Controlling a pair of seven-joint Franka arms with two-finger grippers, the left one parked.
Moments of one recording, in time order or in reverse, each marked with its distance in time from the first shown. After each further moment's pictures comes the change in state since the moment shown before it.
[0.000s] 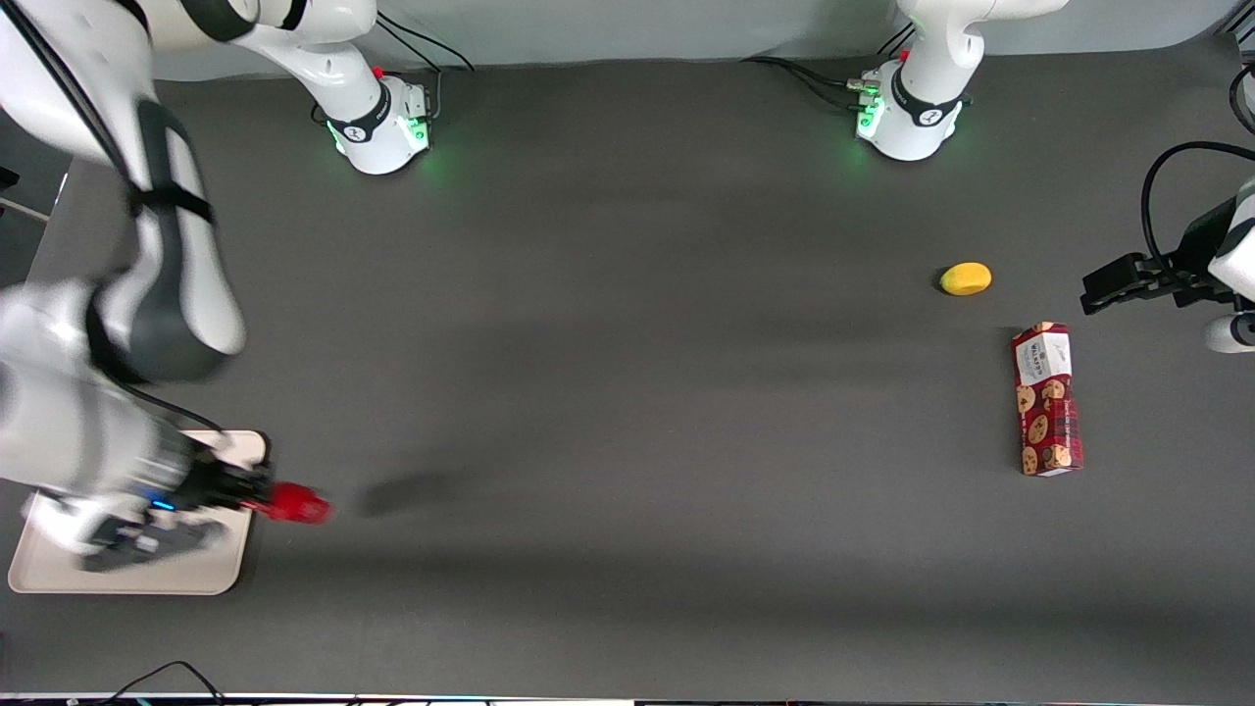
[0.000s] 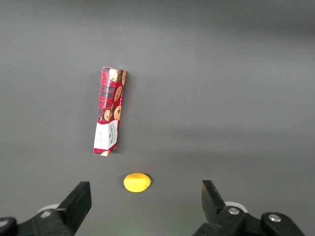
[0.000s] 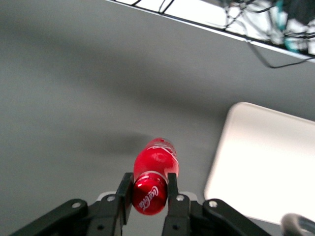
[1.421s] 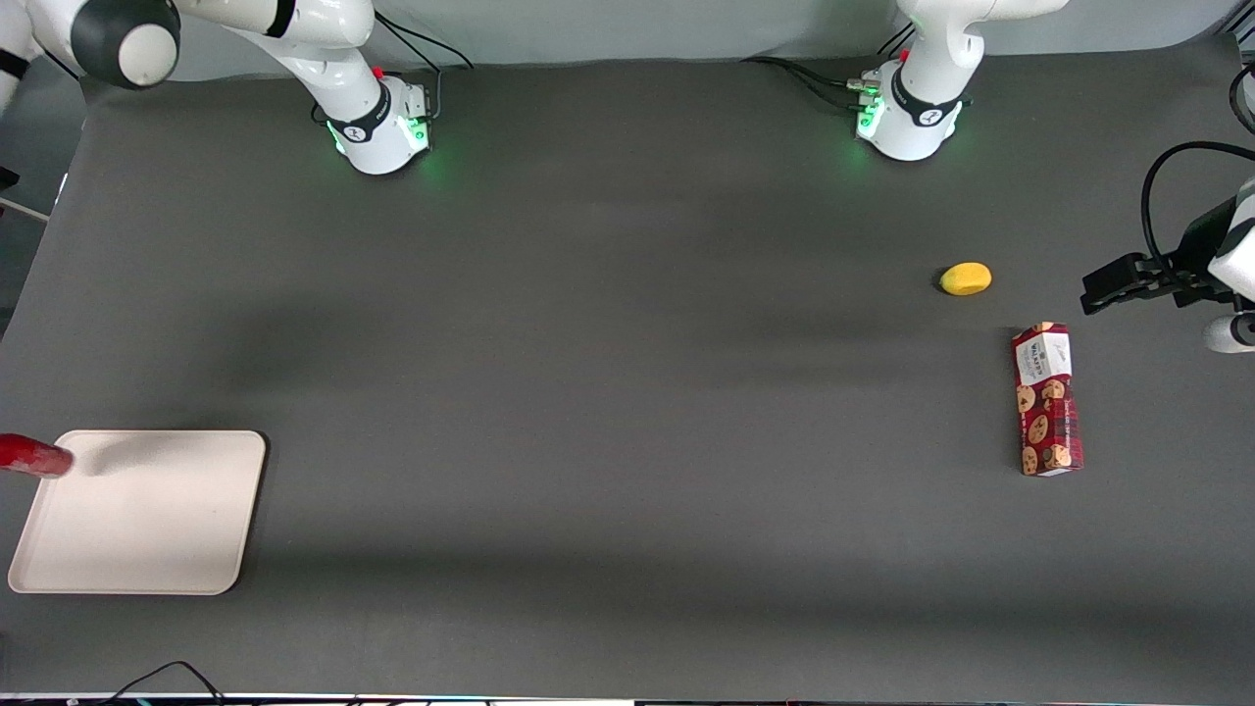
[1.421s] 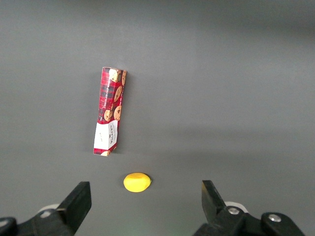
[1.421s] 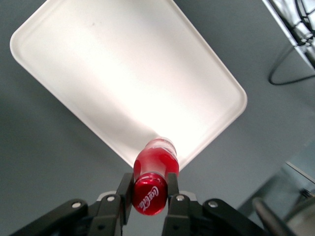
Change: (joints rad) arm -0.238 0.170 -0.422 -0.090 0.252 0.256 -1.166
